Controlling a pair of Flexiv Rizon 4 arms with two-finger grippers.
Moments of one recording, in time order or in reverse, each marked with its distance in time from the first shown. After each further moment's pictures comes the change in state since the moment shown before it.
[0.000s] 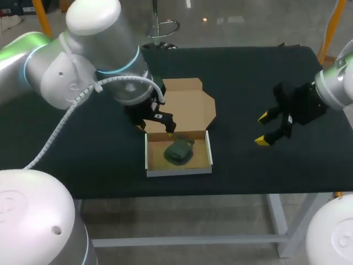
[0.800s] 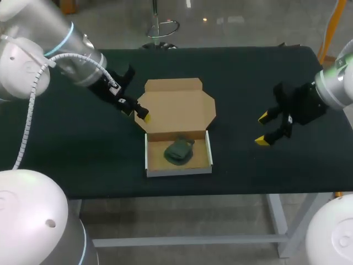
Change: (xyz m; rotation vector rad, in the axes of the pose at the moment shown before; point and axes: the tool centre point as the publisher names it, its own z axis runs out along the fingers) left arm -0.063 -0.021 -0.010 0.054 0.290 0.230; right arm 0.000 0.000 0.000 0.000 0.000 0.000
